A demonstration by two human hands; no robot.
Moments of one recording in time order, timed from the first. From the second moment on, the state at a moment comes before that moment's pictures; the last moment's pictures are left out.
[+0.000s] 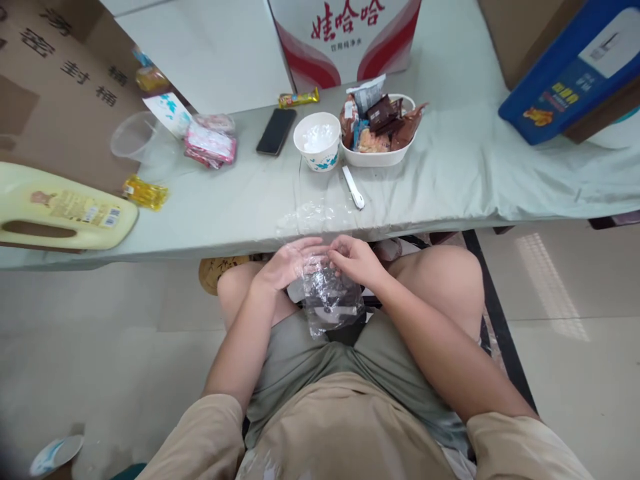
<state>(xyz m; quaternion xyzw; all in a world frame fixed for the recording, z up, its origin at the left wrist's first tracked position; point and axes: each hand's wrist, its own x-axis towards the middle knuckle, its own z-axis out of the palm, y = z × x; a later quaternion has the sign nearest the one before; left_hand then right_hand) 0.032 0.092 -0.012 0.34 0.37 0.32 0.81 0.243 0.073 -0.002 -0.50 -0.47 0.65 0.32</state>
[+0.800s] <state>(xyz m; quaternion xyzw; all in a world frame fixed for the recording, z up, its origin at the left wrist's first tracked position) 0.022 0.099 -0.007 0.42 0.37 0.42 0.71 0.257 0.084 -0.009 -0.52 -0.35 0.61 0.49</state>
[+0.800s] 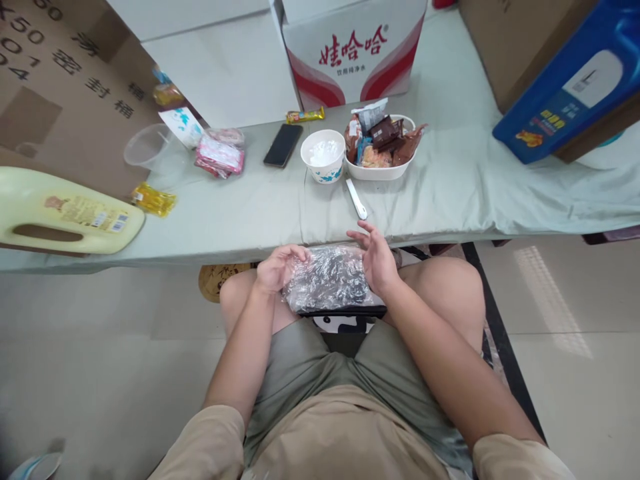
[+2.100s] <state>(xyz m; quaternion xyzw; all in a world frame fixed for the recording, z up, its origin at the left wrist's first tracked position) 0.036 0.086 -0.020 0.40 0.50 0.37 0.68 0.250 0.068 0.005 -0.54 -0.49 0.55 0.40</state>
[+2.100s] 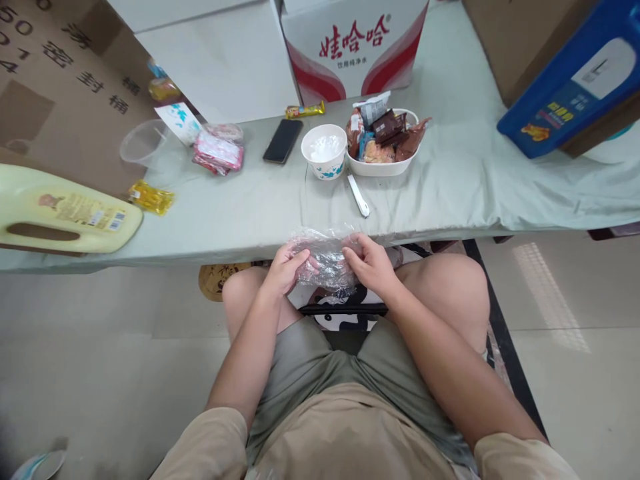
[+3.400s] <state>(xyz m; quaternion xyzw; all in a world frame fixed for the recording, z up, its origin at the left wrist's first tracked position) 0.032 0.086 -0.006 0.65 0.51 0.46 0.33 0.239 0.072 -0.011 -0.53 -0.65 0.46 0.29</state>
